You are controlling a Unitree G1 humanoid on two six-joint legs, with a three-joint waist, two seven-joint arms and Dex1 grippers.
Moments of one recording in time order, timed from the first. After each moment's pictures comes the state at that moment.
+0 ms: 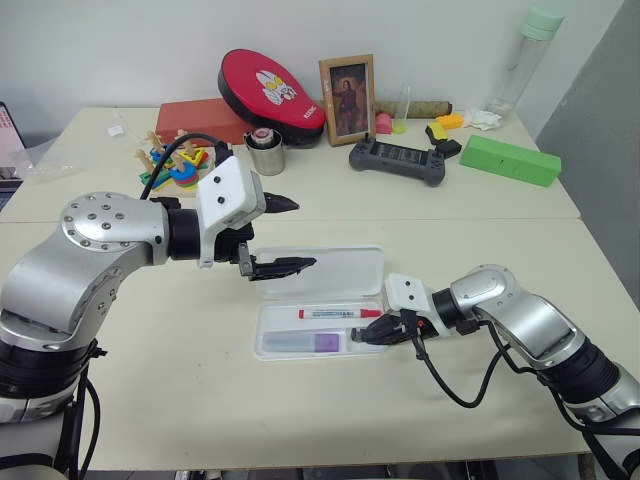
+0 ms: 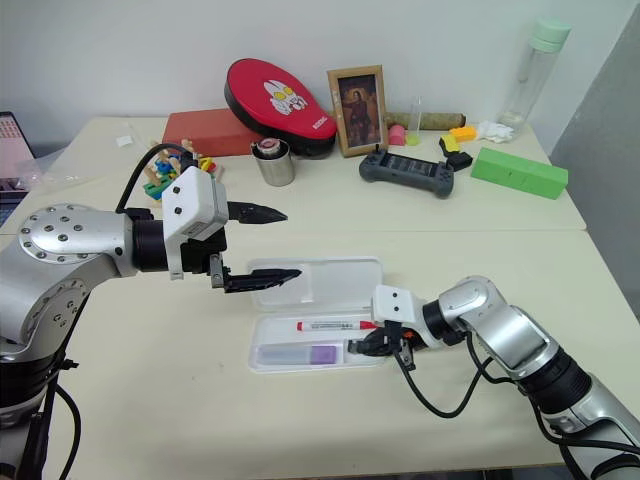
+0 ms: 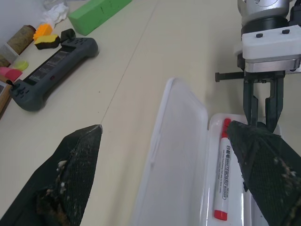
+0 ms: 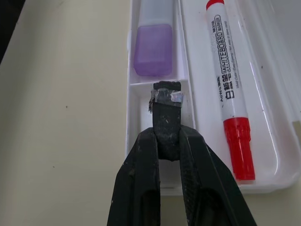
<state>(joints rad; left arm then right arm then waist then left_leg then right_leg) -0.60 0.97 -0.02 -0.44 -0.57 0.71 -0.97 -0.54 -0.70 0.50 -0.24 0.22 0.57 1.19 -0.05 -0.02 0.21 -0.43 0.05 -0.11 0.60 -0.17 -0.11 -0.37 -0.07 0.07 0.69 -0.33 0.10</state>
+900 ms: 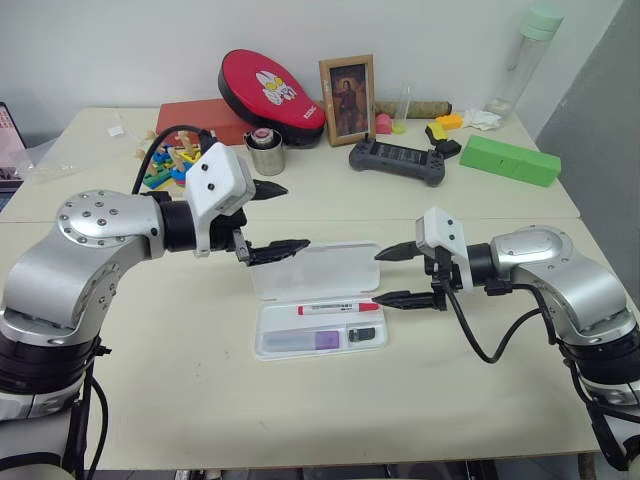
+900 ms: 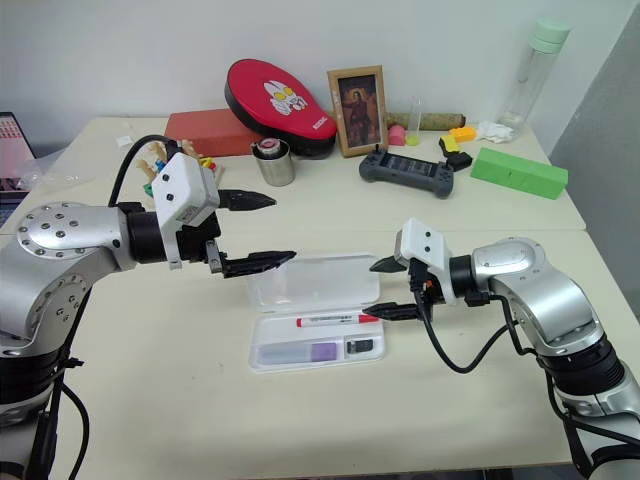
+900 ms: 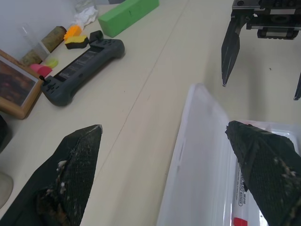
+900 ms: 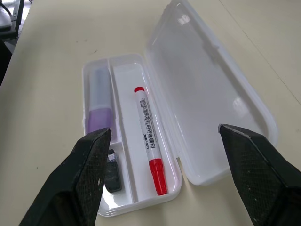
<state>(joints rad) -0.58 0.93 0.03 -0.39 -0.54 0.69 -0.92 -0.61 -0.72 0.20 -0.32 0.40 0.73 1.10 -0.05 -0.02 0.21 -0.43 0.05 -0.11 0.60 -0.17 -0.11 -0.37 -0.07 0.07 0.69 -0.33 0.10</state>
